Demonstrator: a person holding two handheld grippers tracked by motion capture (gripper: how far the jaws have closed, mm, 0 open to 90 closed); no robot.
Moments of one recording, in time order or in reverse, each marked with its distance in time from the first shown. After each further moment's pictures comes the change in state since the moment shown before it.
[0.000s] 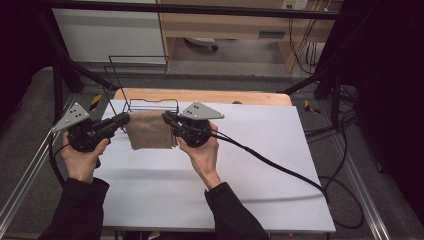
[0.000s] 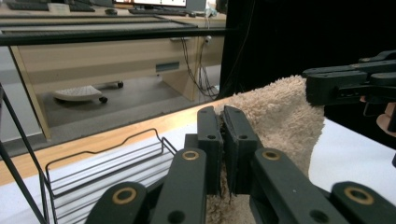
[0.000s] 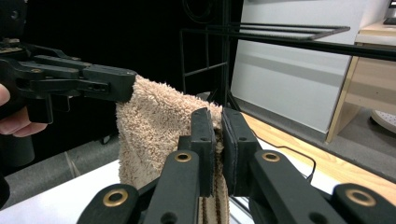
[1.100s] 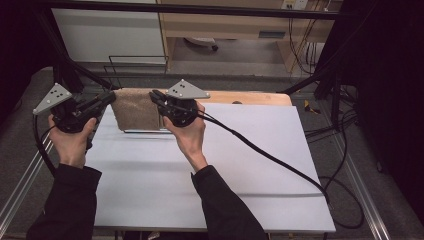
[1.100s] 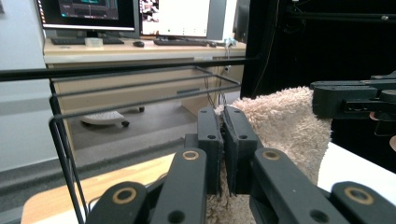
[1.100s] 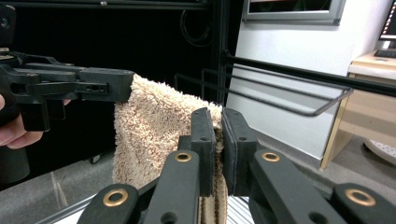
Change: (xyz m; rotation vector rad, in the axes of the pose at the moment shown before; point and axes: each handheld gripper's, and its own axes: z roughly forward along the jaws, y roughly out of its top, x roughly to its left) left arm 0.031 0.034 -0.003 -0.100 0.079 0.014; right arm -0.002 0.040 0.036 -0.074 -0.016 -0.038
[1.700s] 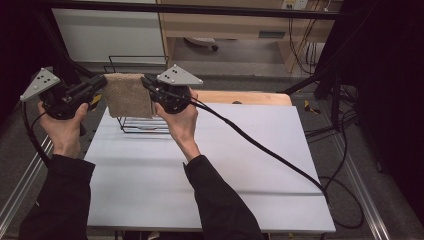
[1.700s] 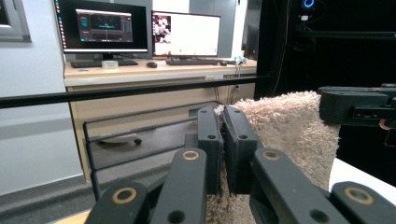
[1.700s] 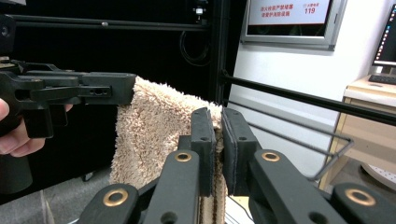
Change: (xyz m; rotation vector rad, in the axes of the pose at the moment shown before) left arm 0.016 0.027 0.002 -0.070 0.043 0.024; right arm -0.001 0.028 0.019 -0.064 -0.004 -0.029
